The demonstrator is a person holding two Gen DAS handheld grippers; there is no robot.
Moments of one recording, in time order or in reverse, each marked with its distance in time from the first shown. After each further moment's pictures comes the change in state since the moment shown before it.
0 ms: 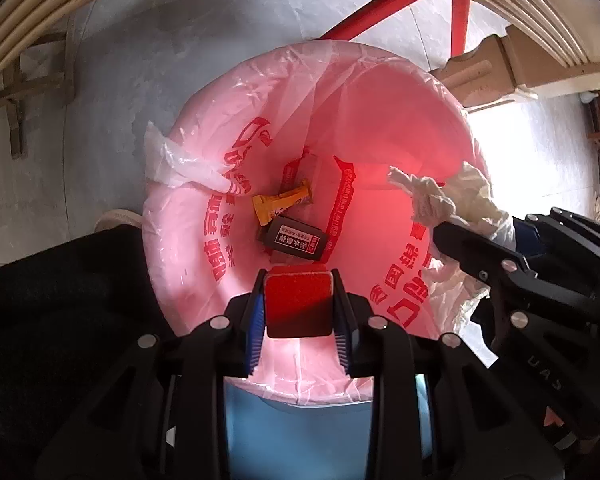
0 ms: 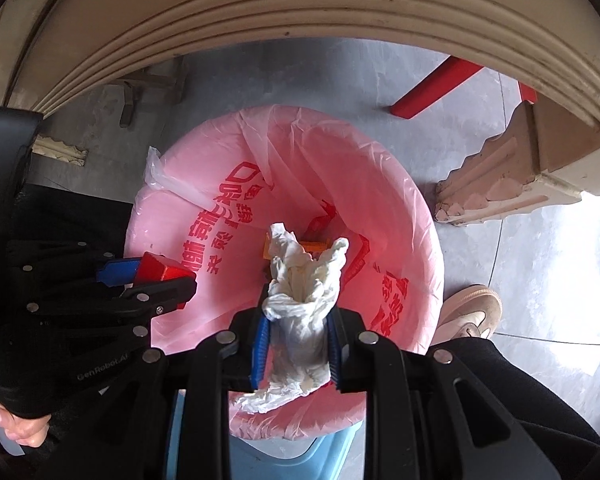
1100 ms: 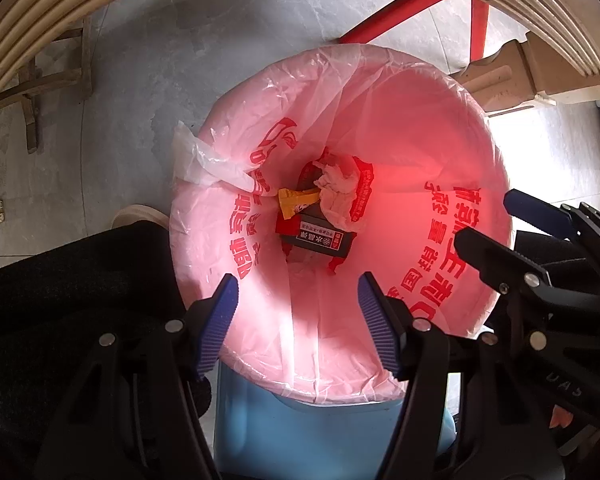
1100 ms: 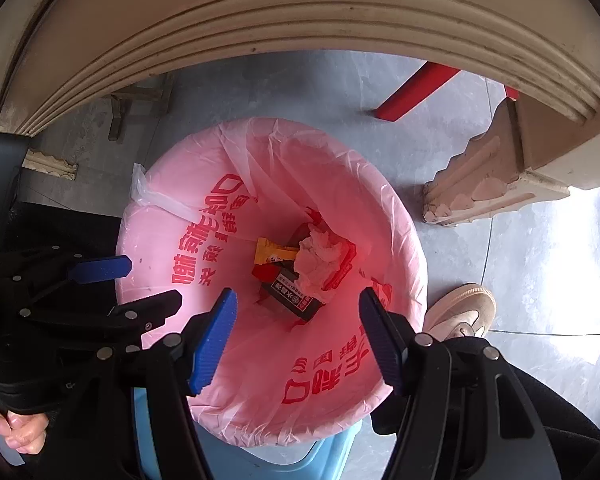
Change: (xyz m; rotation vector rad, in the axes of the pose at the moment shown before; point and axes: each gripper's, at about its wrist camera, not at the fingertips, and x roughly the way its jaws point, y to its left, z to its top) left arm -0.001 0.009 0.004 -0.034 0.004 0.060; right arm -0.003 -0.006 0.001 0.044 -0.030 -0.028
